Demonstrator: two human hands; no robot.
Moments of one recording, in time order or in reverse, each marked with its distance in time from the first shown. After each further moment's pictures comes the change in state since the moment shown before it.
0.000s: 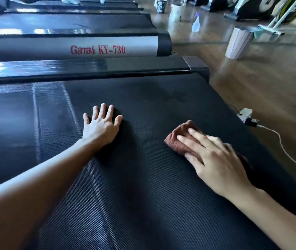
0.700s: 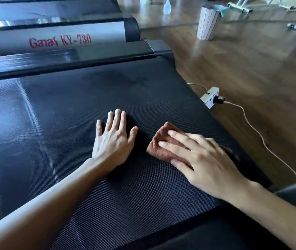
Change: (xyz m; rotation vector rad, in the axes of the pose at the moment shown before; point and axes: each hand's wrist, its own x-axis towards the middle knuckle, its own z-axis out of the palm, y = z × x) left_hand -0.104 0.123 0.020 -0.019 0.007 0.263; right_hand -0.075 0.050 -0.035 -0.052 -0.079 -0.123
